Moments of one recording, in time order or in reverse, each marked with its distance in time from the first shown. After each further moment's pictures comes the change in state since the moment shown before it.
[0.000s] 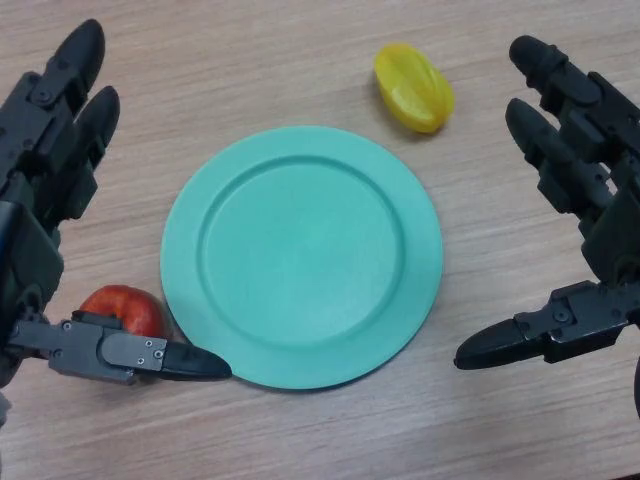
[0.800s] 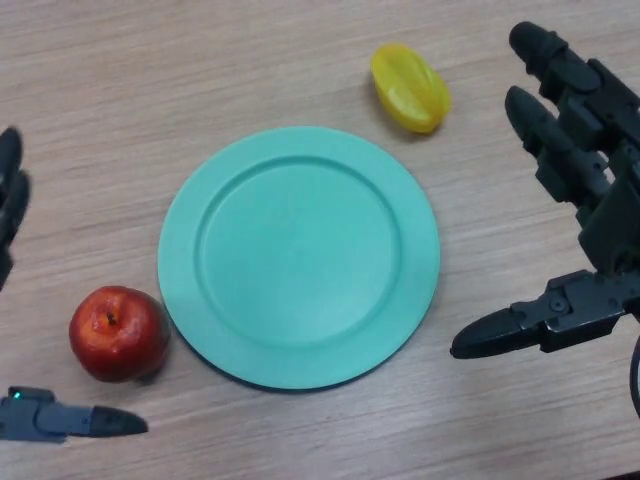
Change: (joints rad) left arm 0.180 -0.072 0.148 0.494 0.118 -0.678 -0.106; right arm -0.021 0.004 0.006 0.010 0.000 -0.001 -0.008
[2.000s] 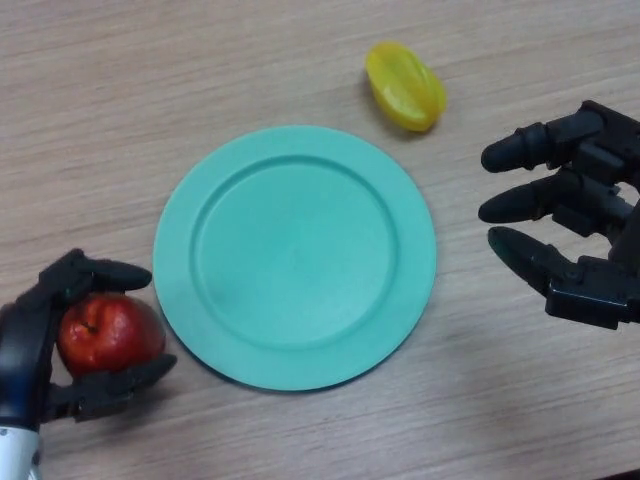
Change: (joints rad) left arm -0.095 0.055 -0.229 0.250 0.191 0.127 0.304; right arm 0.051 -0.006 -0.045 -0.014 -0.059 0.010 0.026
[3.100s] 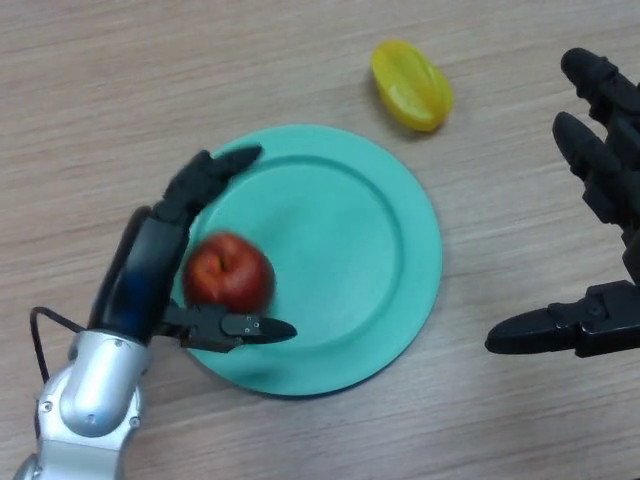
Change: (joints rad) left arm -0.207 -0.028 -0.224 -0.127 0.104 0.149 -0.040; right arm 0.003 -0.007 -0.039 0.001 0.055 0.027 -0.035
